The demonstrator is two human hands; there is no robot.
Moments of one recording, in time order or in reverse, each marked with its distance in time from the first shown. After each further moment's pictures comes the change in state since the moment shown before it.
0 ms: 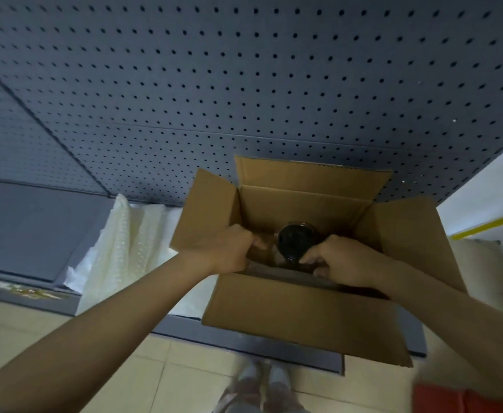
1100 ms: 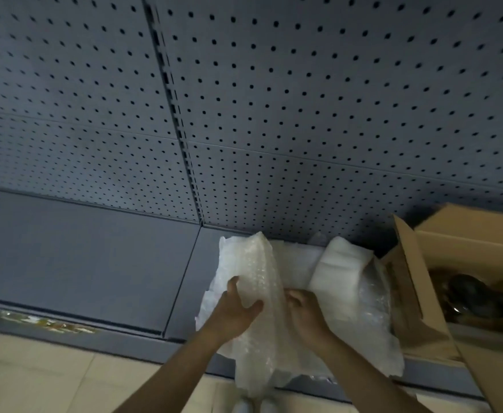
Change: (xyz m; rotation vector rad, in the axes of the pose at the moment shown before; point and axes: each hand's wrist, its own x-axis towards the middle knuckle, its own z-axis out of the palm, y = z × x) left_hand -0.083 -0.338 0.052 -0.810 0.153 -0.457; right_hand 0.280 -0.276 0.162 0.741 0.428 0.489
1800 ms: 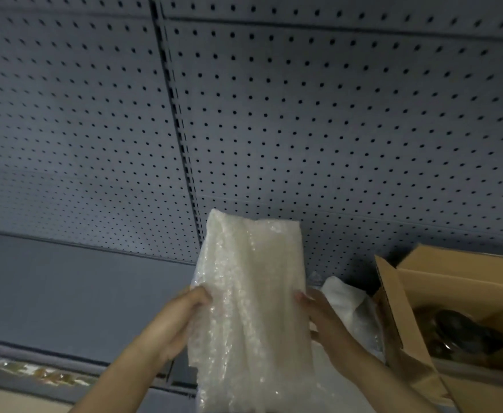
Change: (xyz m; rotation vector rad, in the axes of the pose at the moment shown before) left_hand -0.090 0.050 -0.124 -0.862 -0.151 0.149; right_hand -0.075 -0.103 -0.092 0.640 -0.231 -0.064
